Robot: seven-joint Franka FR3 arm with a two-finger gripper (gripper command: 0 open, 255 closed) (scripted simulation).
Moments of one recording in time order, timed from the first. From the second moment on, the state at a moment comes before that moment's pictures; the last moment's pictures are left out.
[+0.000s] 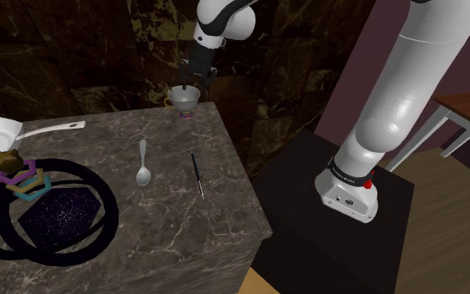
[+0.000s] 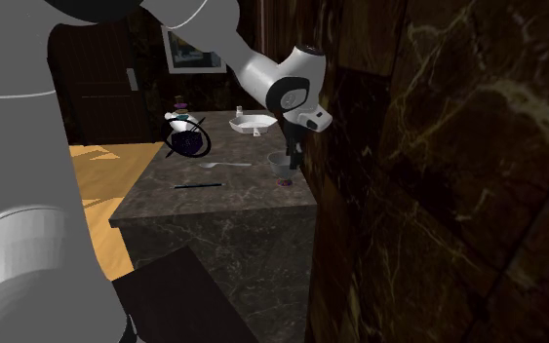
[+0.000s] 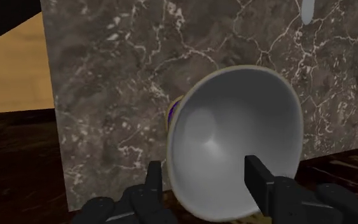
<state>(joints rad) -0.01 0.12 0.19 -2.11 0.36 2.39 0.48</state>
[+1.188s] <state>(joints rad) -0.17 0.13 0.35 -2.06 0.31 2.24 0.50</state>
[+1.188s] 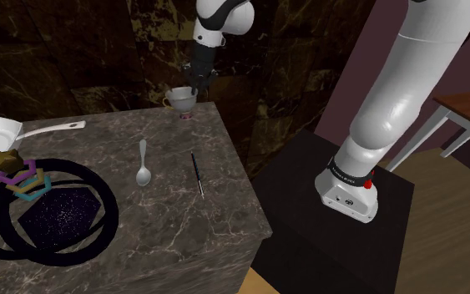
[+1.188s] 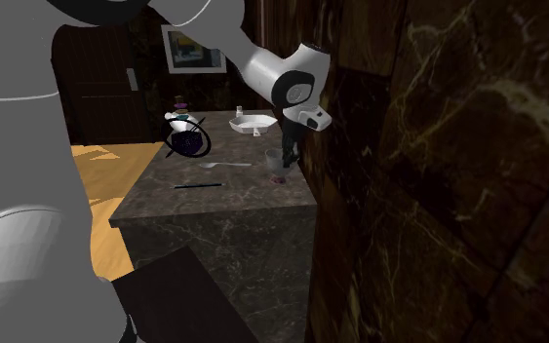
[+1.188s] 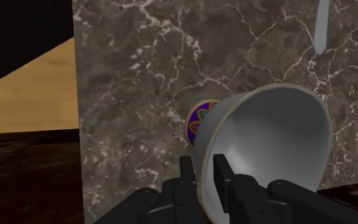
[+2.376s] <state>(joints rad) -0.23 0.05 0.37 -1.94 0.30 1.88 0.12</state>
